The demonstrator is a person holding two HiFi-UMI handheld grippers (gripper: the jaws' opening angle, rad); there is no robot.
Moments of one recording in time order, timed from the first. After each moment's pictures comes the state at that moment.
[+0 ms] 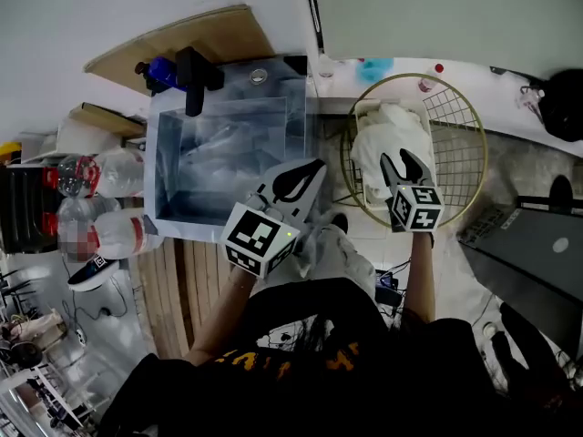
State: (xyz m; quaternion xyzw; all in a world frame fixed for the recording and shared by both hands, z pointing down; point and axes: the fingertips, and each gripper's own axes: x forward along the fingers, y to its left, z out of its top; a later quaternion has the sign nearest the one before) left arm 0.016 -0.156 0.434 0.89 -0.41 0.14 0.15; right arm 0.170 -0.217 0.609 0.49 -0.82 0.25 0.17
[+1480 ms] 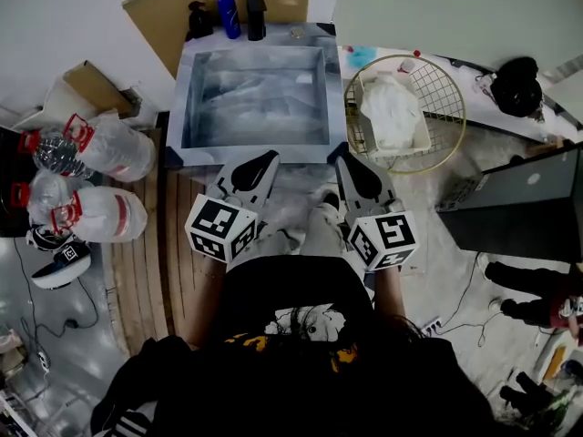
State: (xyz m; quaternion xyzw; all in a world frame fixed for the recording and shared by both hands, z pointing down) left arm -0.204 0.080 0.414 0.89 -0.43 0.06 0.13; right arm -0.086 0.077 0.406 0.47 -0.87 0.11 0.07
